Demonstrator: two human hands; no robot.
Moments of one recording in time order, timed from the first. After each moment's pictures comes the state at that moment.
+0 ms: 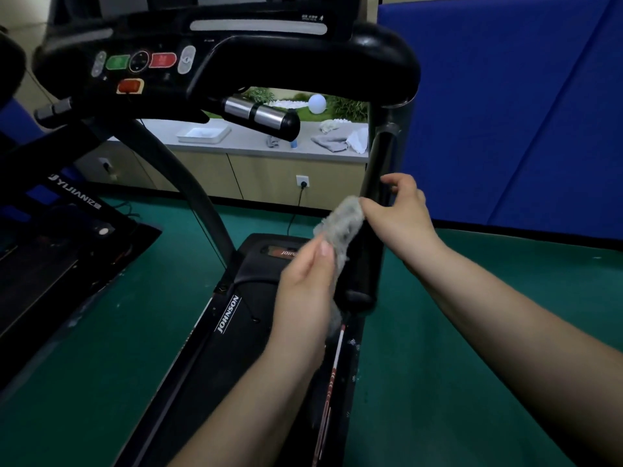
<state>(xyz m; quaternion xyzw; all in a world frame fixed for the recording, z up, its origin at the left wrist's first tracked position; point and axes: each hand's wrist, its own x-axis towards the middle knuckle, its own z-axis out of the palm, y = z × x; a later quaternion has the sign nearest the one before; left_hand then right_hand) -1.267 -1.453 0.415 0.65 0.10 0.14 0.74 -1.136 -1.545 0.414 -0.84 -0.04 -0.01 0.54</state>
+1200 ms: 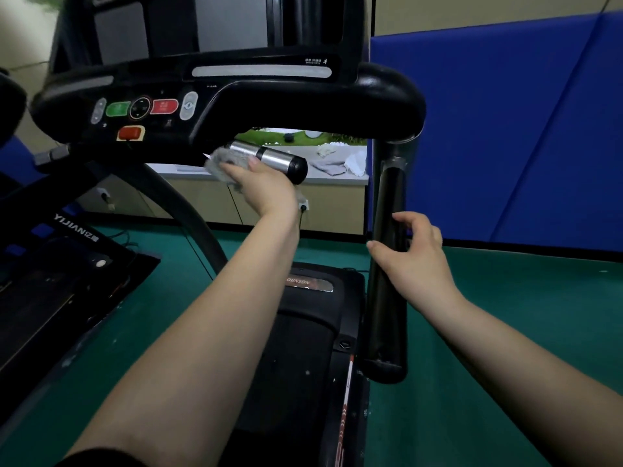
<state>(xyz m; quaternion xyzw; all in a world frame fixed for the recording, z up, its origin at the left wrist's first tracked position) -1.064 -1.350 0.458 0.65 0.31 0.36 0.60 -1.129 -1.537 0.408 -0.84 -0.03 -0.04 0.54</state>
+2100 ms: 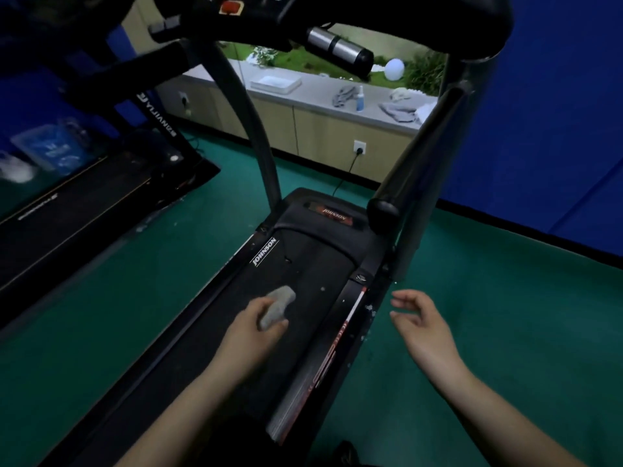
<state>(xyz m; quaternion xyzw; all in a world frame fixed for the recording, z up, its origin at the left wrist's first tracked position) -1.434 -1.407 0.290 0.81 0.36 0.02 0.47 -1.298 -1.622 0.280 -0.78 -0.08 0.19 0.59</state>
